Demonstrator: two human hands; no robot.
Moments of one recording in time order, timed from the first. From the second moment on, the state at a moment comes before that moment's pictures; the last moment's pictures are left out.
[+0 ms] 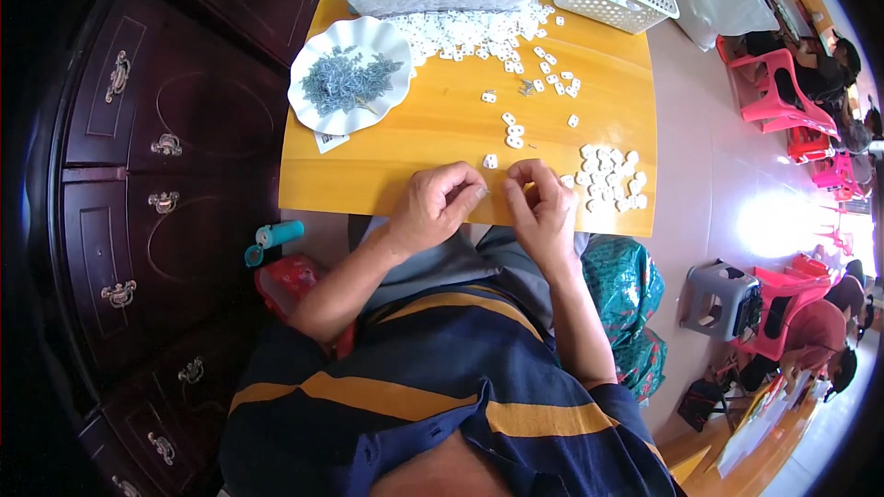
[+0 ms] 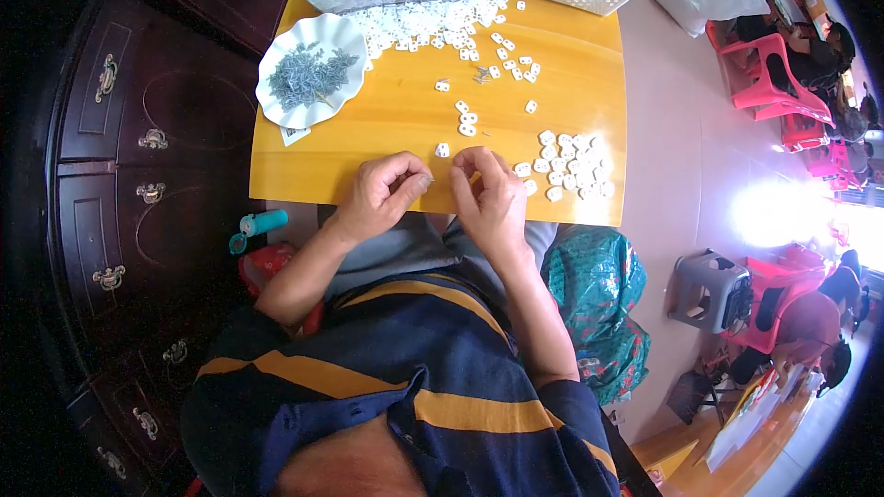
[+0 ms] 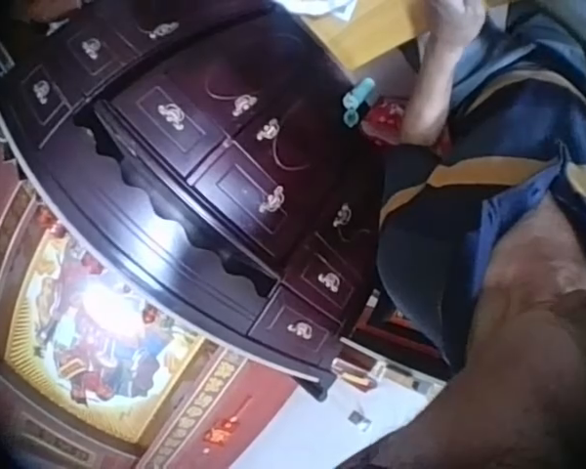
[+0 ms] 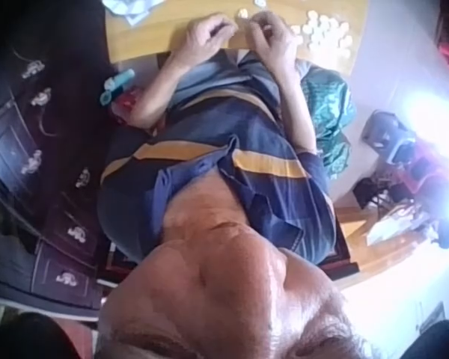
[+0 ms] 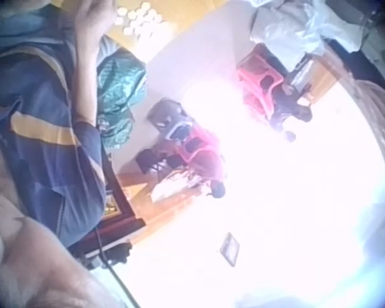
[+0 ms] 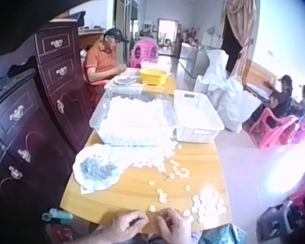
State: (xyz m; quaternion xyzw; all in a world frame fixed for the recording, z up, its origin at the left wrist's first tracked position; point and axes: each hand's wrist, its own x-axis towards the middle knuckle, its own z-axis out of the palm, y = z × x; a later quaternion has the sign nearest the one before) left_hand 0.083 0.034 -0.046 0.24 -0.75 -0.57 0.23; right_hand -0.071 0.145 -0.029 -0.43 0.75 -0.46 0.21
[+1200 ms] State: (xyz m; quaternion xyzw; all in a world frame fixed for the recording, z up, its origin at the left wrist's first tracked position) left_hand 0.052 0.046 -0.030 0.20 -0.81 -0.50 0.24; right_hand -0.082 0.185 -0.052 -0.15 0.48 -0.69 0.52
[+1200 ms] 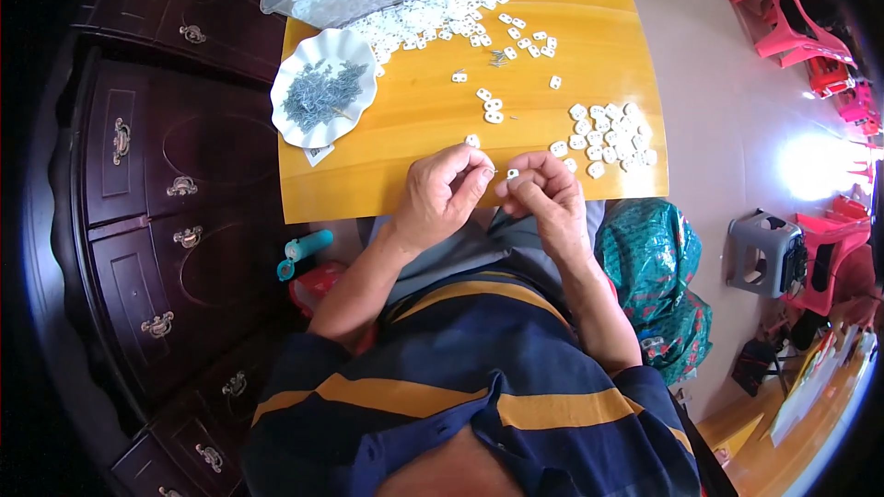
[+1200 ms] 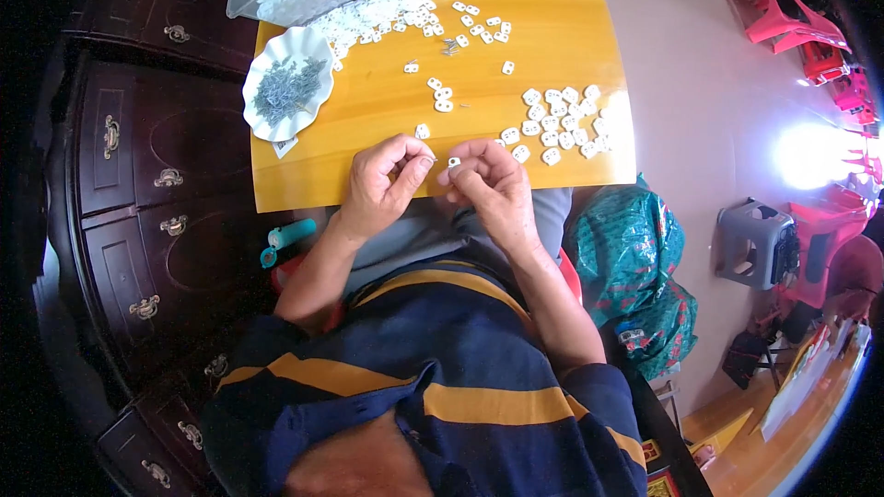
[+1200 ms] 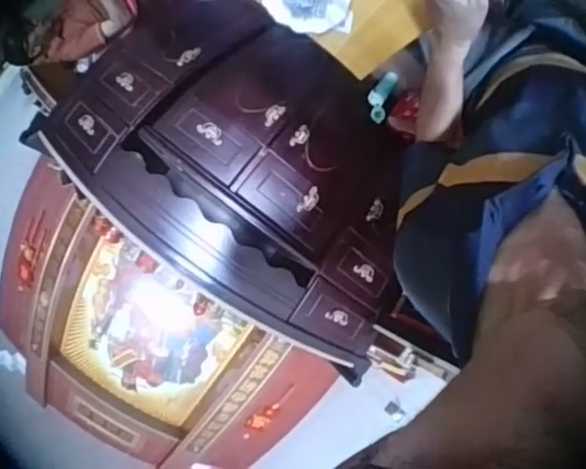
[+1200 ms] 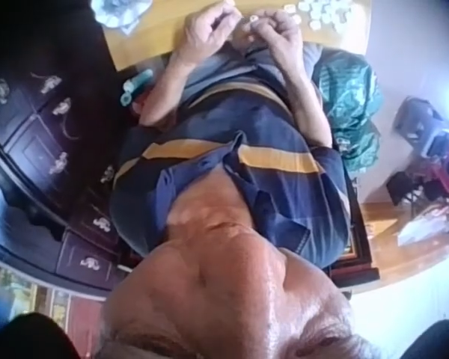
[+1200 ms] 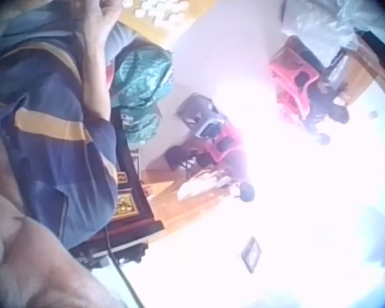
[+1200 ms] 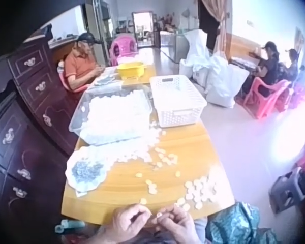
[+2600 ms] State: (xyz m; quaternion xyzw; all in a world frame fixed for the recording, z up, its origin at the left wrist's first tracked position) left_hand 0.046 0.046 -0.030 0.15 -0.87 -0.41 0.21; right_hand -0.072 0.181 -0.064 -0.23 0.59 -0.65 0.43
